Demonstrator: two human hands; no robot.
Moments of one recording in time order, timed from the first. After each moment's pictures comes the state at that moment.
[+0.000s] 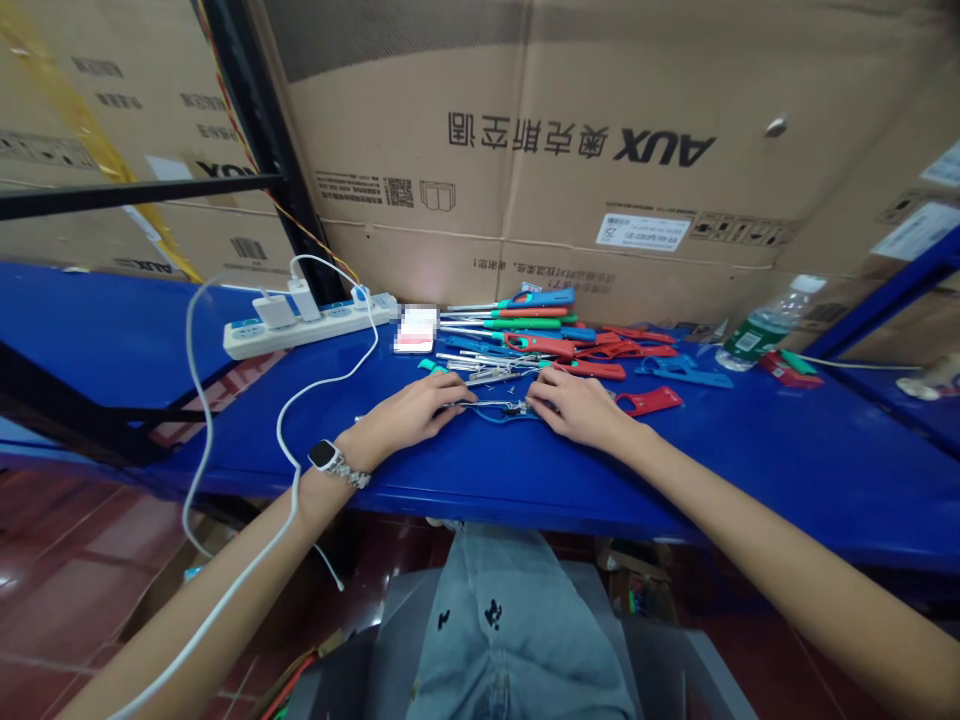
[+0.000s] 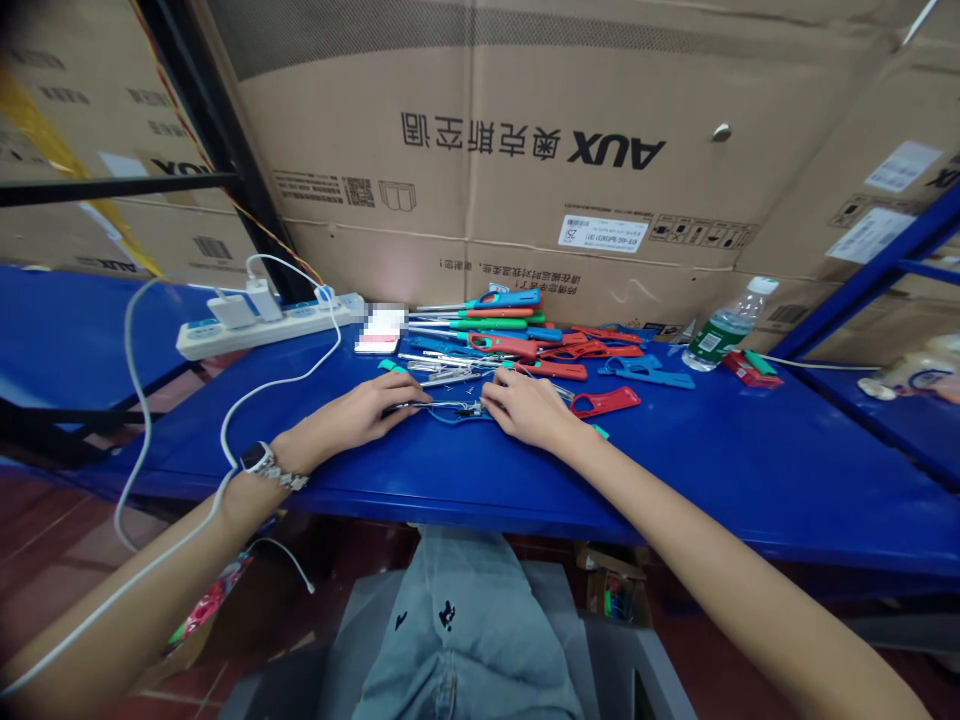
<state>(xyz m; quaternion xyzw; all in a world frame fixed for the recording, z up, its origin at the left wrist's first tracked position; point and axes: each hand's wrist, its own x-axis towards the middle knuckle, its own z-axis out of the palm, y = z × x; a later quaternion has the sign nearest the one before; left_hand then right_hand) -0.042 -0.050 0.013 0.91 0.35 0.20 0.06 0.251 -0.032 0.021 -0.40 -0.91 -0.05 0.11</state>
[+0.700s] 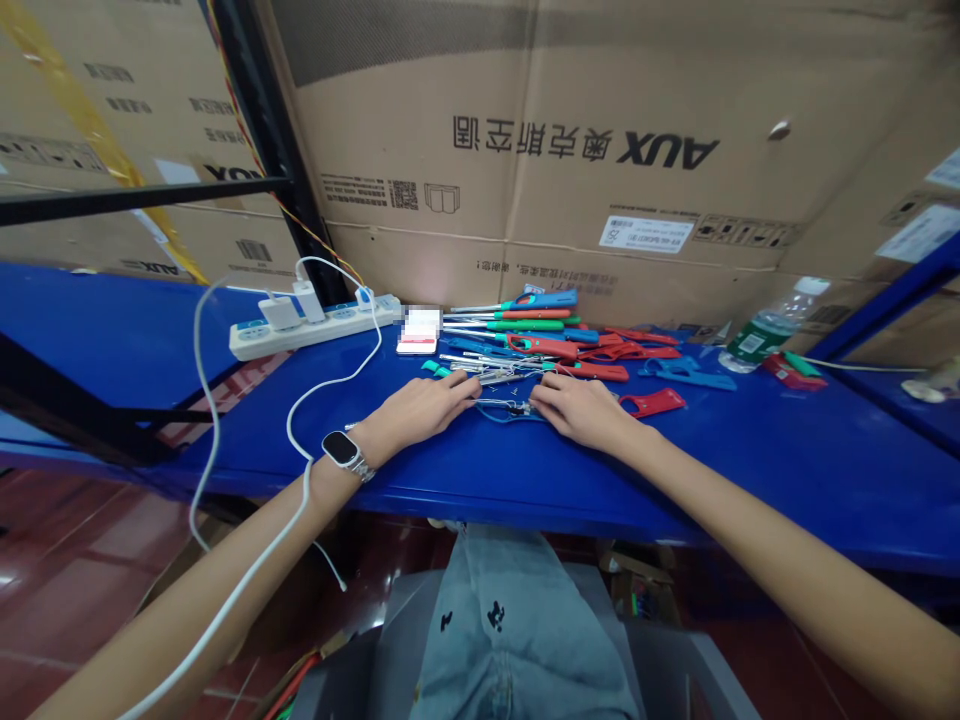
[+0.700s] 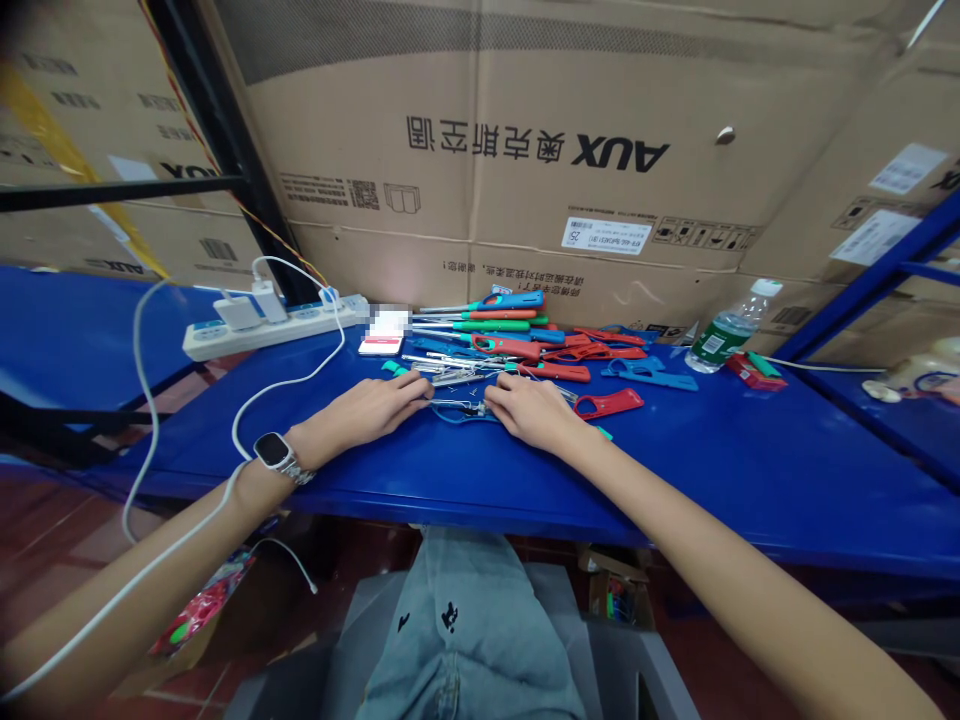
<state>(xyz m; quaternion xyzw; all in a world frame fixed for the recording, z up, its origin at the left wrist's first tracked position) -0.034 -0.047 0.019 0.91 0.40 0.09 -0.06 0.251 -0.032 0.021 -0.39 -0.91 -0.10 0.08</state>
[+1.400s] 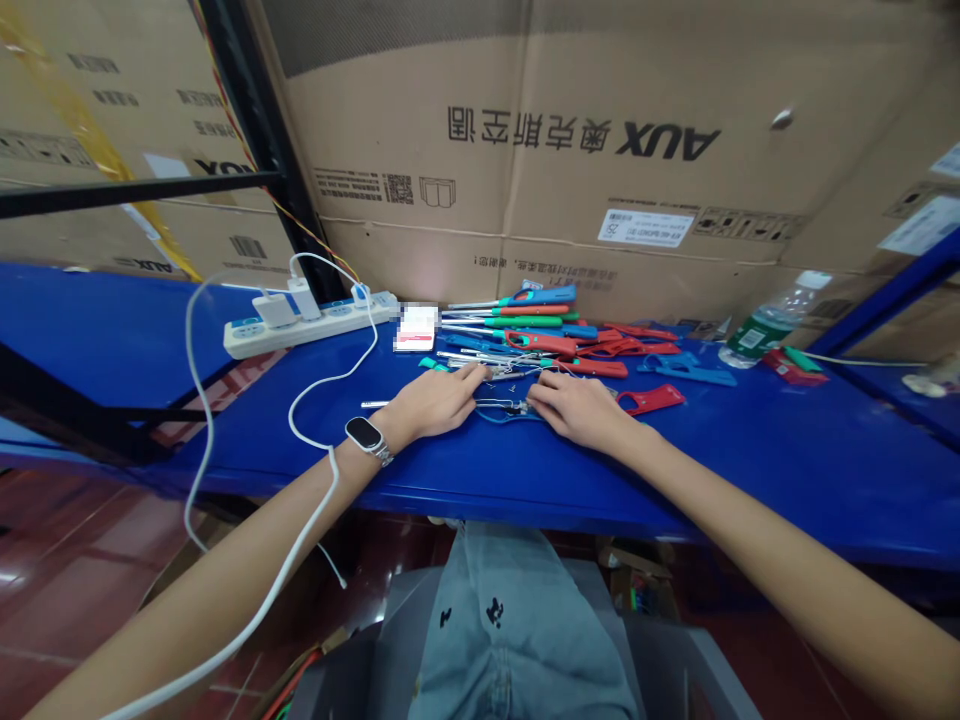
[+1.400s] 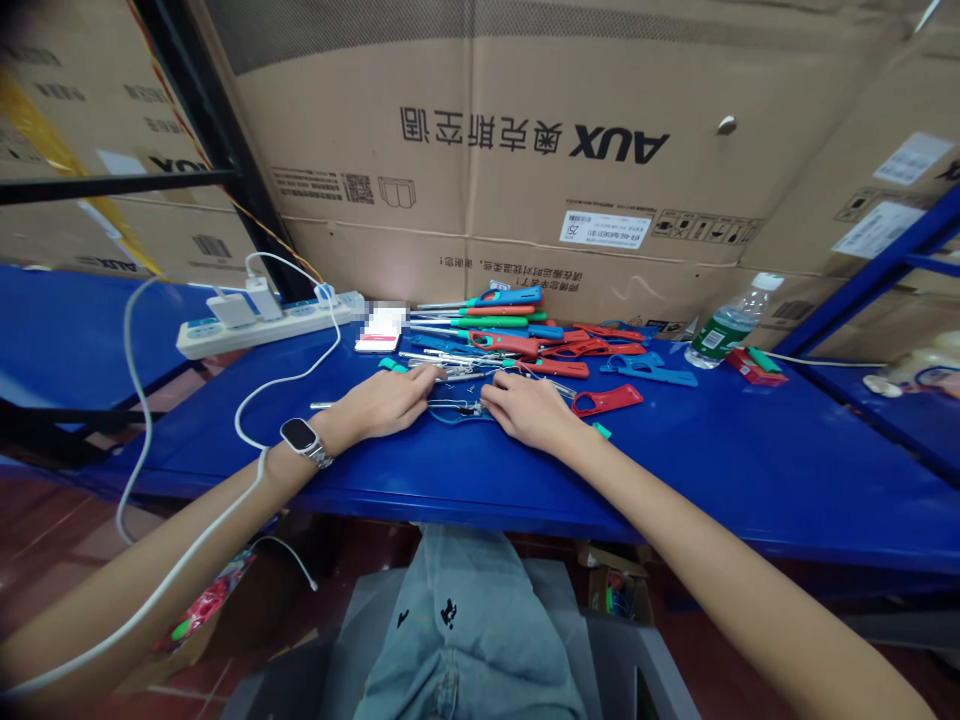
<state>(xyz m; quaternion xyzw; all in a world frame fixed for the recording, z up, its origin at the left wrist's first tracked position) -0.015 -0.034 0.021 0.91 0.42 0.07 -0.04 0.250 -0.036 0.020 -0.39 -0.91 -0.09 0.09</state>
